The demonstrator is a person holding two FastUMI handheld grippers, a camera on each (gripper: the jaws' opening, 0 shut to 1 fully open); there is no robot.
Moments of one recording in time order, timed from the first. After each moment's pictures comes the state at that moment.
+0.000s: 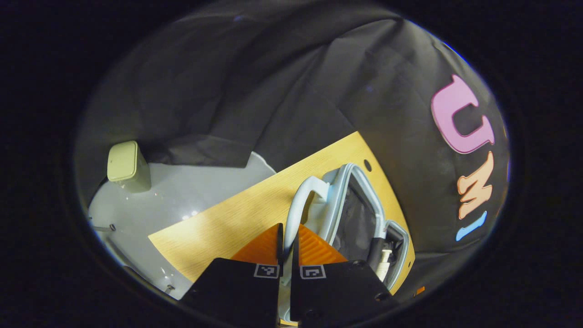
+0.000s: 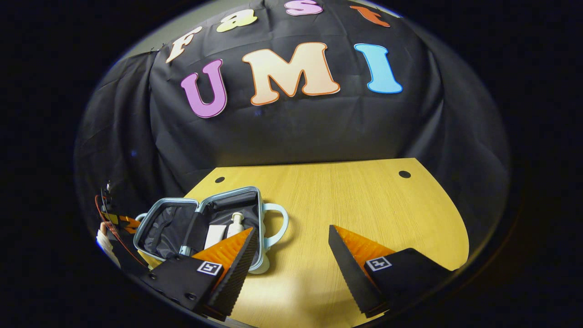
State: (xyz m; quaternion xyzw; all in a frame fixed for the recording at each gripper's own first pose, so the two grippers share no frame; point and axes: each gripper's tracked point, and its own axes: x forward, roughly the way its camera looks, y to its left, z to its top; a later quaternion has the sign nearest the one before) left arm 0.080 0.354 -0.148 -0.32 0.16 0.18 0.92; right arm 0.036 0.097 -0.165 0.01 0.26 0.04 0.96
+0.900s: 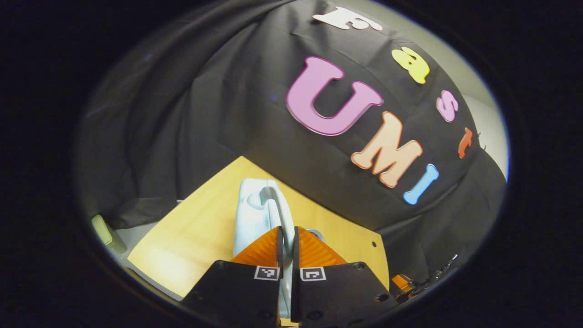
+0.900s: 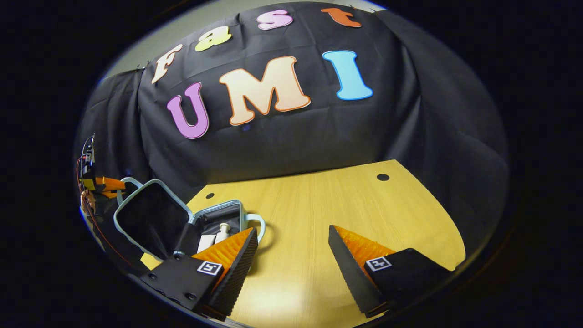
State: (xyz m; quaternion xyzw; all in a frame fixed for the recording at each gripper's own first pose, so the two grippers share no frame) left arm 0.107 0.115 0.024 -0.16 0.08 -0.03 0.98; right arm 0.017 0.014 -0.136 0.05 0.23 0.01 0.97
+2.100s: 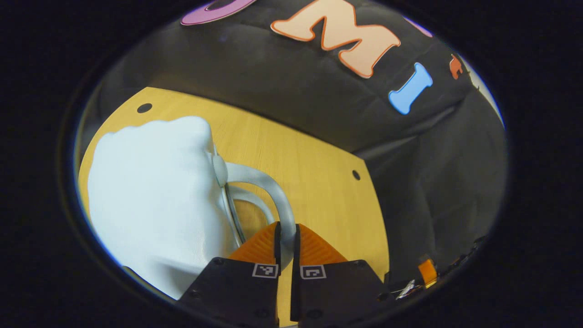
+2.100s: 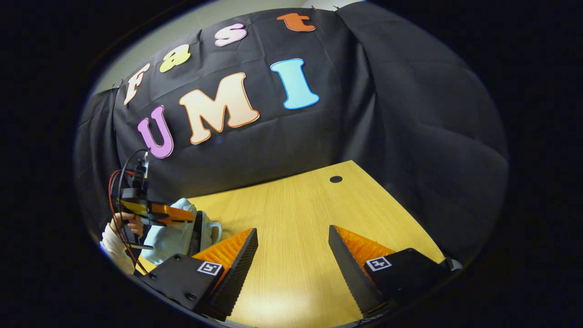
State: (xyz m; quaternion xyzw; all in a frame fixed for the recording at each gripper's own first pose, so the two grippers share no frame) left arm 0.251 -0.145 -0.215 -0.07 0.32 -0.12 0.94; right arm -0.012 -0.103 -0.119 0.08 0.21 -0.07 0.97
